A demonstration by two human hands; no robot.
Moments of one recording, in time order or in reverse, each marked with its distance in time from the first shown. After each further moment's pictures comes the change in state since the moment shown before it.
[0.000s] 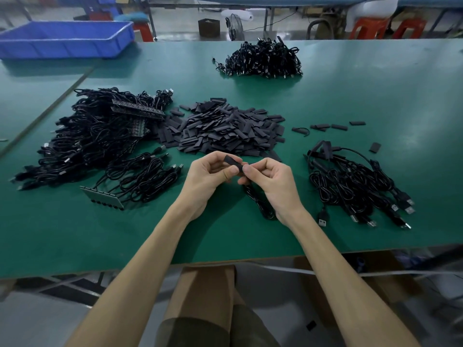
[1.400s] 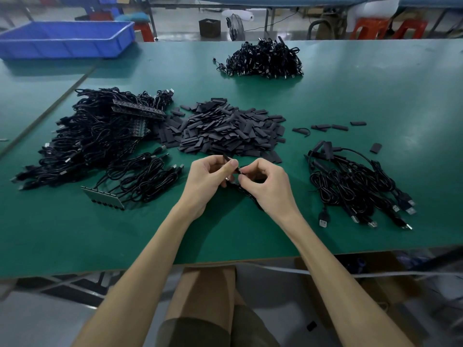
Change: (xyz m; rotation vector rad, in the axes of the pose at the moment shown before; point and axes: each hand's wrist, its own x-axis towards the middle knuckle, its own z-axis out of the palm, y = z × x) left_hand 0.003 -0.001 0.003 0.122 0.119 -0.097; right_hand -0.004 -0.004 0.009 -0.450 0.057 -0.125
